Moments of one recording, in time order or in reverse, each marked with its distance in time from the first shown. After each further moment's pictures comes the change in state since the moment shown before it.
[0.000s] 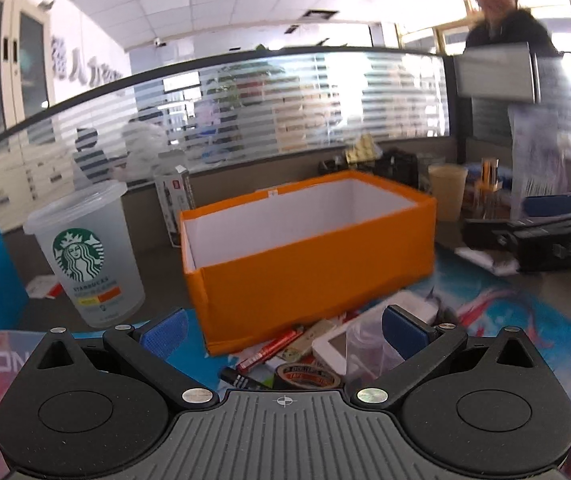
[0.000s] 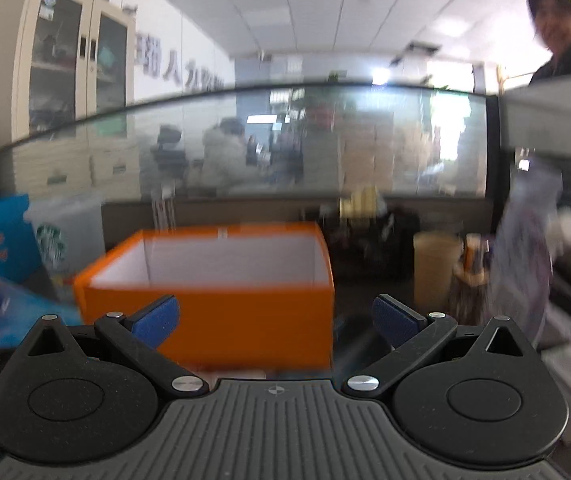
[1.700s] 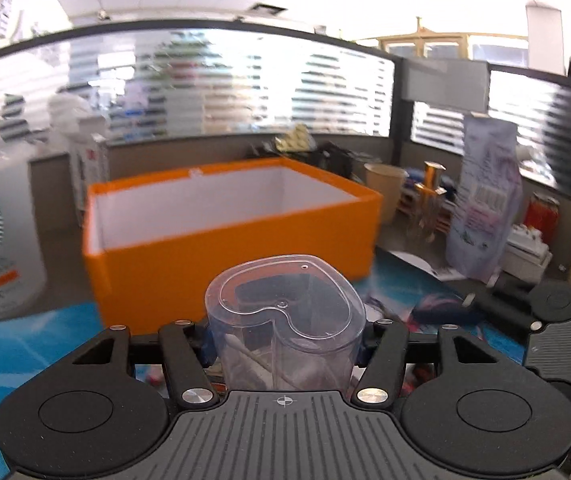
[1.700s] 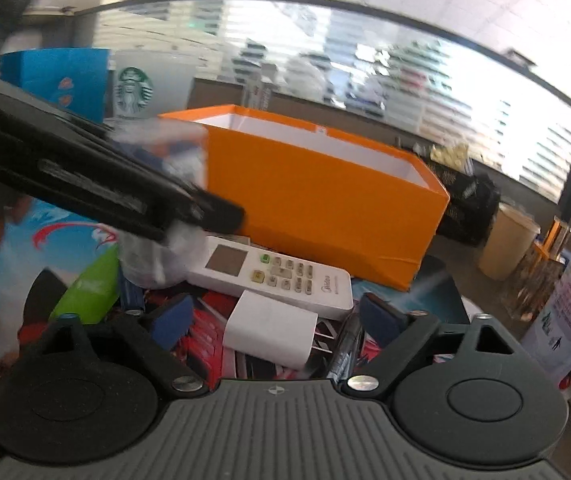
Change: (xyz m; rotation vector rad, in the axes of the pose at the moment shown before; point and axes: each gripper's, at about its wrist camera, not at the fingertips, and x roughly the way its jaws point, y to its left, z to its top) left arm 0.045 0.018 -0.005 -0.107 -0.008 -0.295; right arm 0.037 0.060 -0.056 -0.263 0.193 0.104
